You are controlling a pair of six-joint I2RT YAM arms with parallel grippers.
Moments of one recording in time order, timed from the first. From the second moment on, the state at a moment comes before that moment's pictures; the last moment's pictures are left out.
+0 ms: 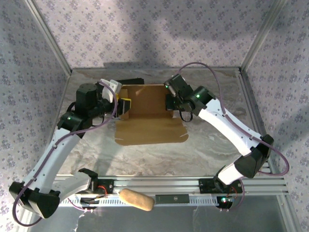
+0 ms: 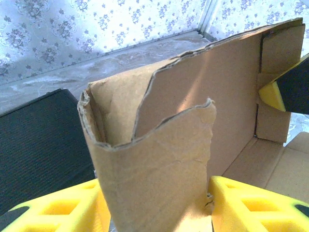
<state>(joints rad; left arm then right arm) -0.40 1.03 1.13 -0.54 0.35 -0.06 0.75 1.51 1.63 -1.04 0.27 0.58</state>
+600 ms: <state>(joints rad) -0.33 1.03 1.11 -0.56 0.61 -0.04 0.73 1.51 1.63 -1.06 0.27 0.57</state>
